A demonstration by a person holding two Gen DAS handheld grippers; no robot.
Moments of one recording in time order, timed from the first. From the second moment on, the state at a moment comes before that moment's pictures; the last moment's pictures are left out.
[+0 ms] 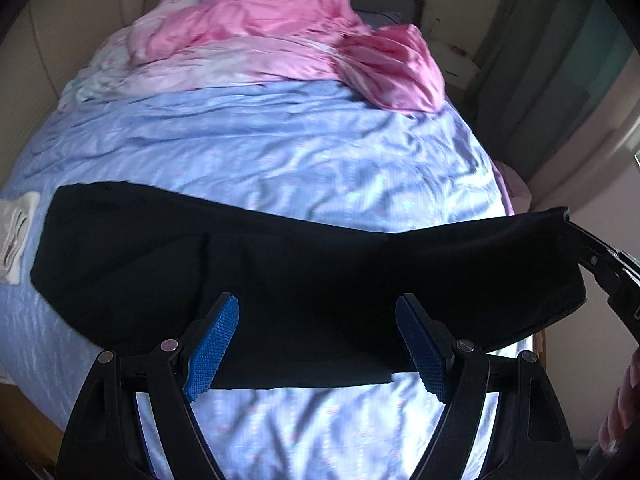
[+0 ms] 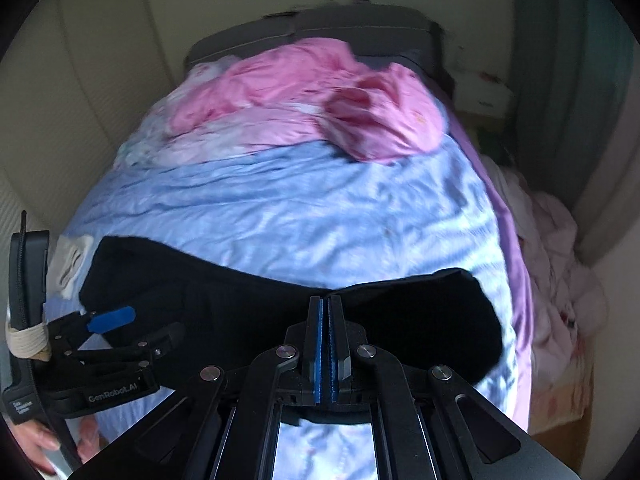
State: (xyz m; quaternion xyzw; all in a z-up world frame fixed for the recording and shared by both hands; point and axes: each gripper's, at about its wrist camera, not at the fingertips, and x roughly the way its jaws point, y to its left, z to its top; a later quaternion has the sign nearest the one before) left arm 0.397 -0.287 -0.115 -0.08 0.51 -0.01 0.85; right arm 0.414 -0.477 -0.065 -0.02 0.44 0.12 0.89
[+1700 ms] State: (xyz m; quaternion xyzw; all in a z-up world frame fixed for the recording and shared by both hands) left arm 0.387 -0.151 -0.273 -0.11 0.62 -0.07 0.77; right arm 0.387 -0.302 -0.303 -0.03 0.65 0.12 0.75
